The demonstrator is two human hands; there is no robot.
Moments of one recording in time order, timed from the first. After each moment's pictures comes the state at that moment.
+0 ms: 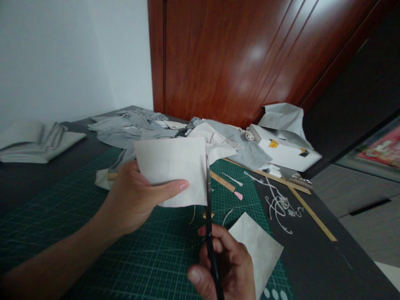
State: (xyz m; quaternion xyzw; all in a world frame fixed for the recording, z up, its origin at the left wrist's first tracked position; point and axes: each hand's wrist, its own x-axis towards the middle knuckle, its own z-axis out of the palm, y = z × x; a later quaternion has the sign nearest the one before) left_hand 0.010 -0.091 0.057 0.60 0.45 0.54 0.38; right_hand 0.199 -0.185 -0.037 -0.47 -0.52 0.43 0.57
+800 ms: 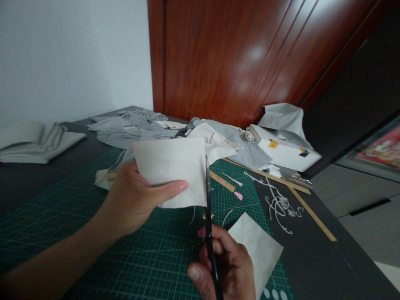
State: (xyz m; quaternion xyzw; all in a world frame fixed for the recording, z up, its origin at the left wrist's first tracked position) left_hand 0.009 -0.090 0.056 0.61 0.44 0.55 0.37; right_hand 0.199 -0.186 -0.037 -0.47 -0.53 0.41 0.57
